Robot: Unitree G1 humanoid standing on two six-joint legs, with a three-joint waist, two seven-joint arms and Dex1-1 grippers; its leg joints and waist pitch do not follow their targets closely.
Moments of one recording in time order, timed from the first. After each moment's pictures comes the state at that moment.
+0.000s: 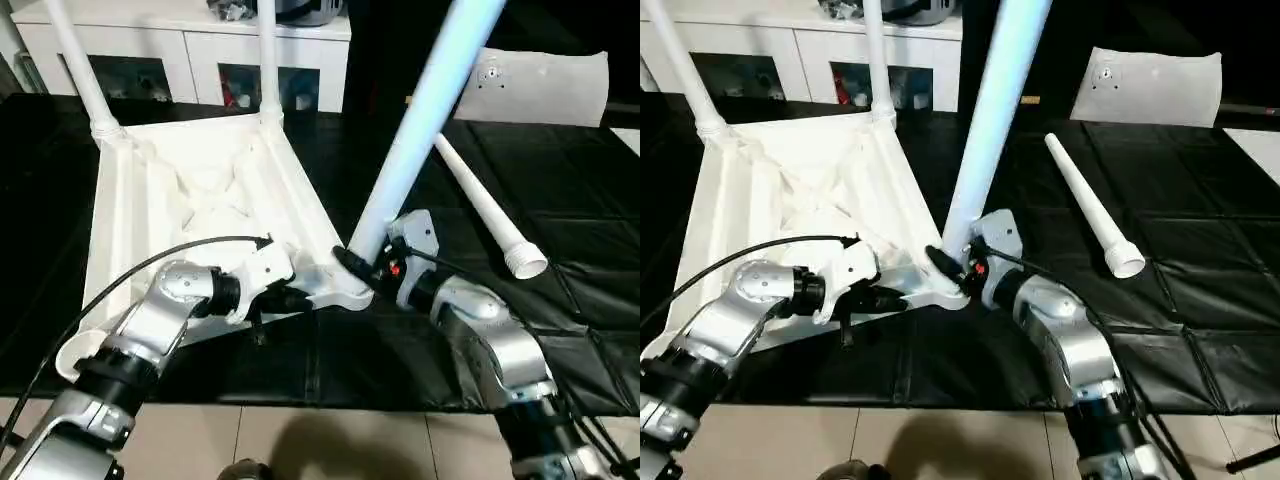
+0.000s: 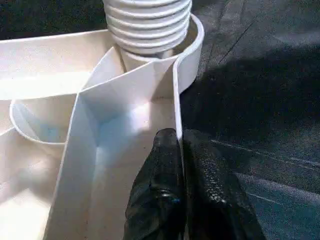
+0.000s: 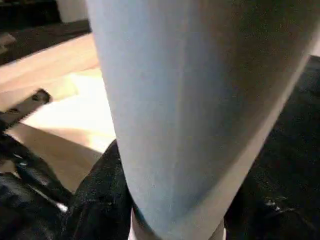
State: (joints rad) left arm -0.51 0.45 -0.34 0.41 -0.01 0.15 -1.06; right arm -0.35 -0.19 0.16 0.16 0.20 0.29 0.53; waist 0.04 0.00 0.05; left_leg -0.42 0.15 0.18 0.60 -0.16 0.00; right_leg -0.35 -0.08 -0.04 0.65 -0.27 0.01
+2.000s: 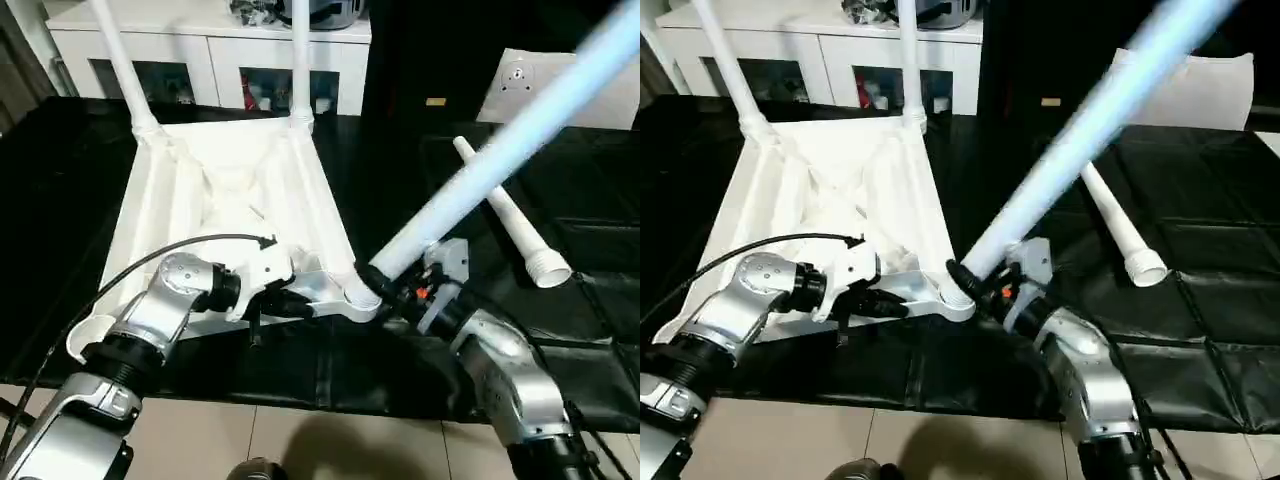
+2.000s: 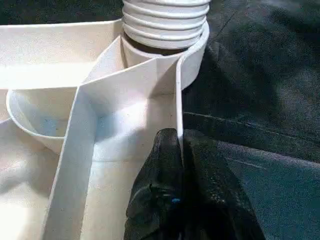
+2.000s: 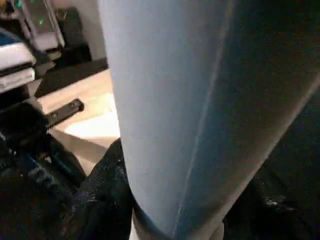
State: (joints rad) left arm -0.57 0.43 -0.34 0.56 -0.03 0.06 -1.19; right arm -0.18 -0.20 0.10 0.14 0.27 0.13 0.65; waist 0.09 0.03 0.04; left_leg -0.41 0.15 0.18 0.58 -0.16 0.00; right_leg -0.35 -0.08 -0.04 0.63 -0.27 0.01
